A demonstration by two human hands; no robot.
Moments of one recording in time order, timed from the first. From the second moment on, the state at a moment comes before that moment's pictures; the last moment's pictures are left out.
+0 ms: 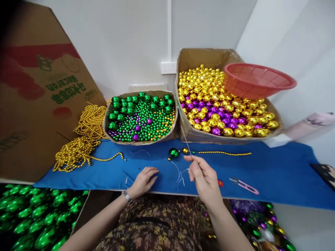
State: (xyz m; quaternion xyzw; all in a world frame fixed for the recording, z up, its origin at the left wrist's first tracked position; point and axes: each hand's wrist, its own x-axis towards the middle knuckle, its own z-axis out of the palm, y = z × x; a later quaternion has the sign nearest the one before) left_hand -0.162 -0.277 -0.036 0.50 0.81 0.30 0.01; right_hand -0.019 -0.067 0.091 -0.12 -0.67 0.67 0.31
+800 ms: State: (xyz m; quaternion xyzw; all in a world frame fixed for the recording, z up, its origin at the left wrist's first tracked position) left_hand -0.180 -0.161 -0.021 0.58 0.80 0.16 0.02; right_hand 0.002 0.000 0.098 -0.09 -0.57 0.76 0.31
